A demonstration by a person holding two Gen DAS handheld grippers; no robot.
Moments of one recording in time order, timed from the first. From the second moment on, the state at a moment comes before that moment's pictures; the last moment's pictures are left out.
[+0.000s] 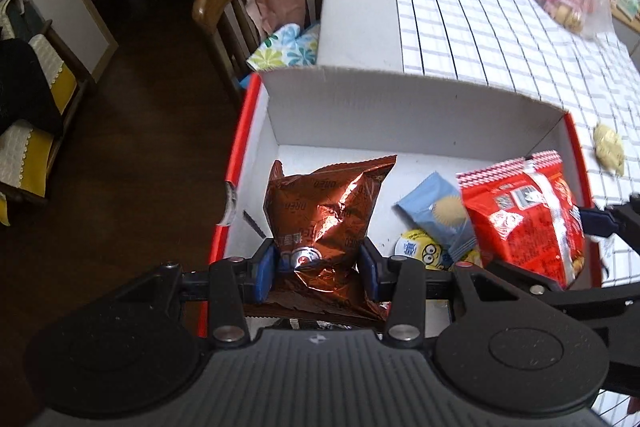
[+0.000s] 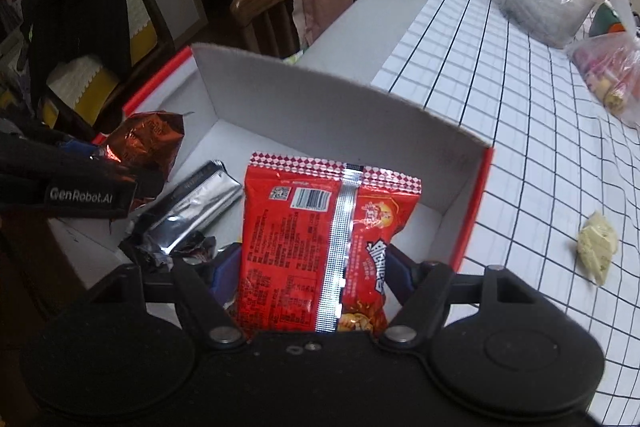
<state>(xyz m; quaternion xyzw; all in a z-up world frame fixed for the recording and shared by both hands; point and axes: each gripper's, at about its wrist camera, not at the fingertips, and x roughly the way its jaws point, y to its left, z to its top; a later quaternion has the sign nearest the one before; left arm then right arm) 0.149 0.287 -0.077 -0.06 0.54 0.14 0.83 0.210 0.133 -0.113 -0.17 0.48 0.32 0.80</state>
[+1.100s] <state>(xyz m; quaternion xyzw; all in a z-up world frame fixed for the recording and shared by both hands) 0.141 0.276 -0.078 -0.05 0.53 0.13 0.84 0.201 0.115 -0.098 -0.15 0.46 0.35 0.80</state>
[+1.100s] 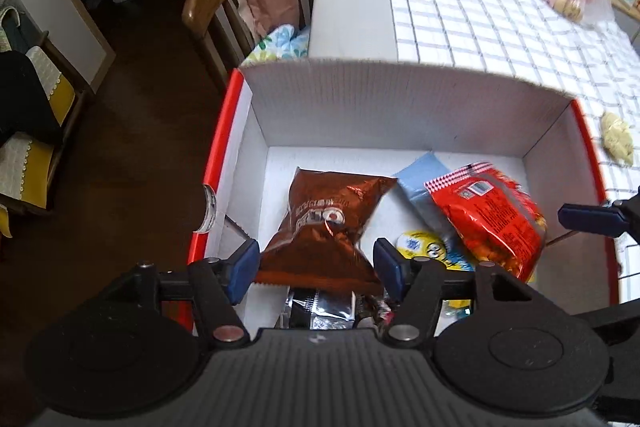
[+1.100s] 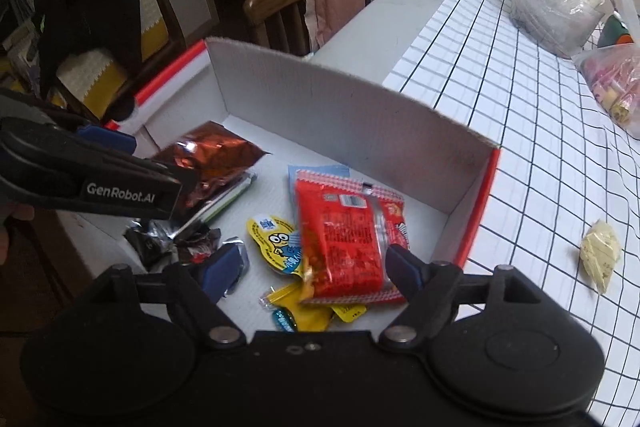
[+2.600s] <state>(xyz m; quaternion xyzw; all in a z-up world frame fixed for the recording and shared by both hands) 0.098 0.092 -0.011 -0.06 0.37 0.02 0.92 0.195 -0.130 -0.028 -0.02 0.38 0.32 0.87</state>
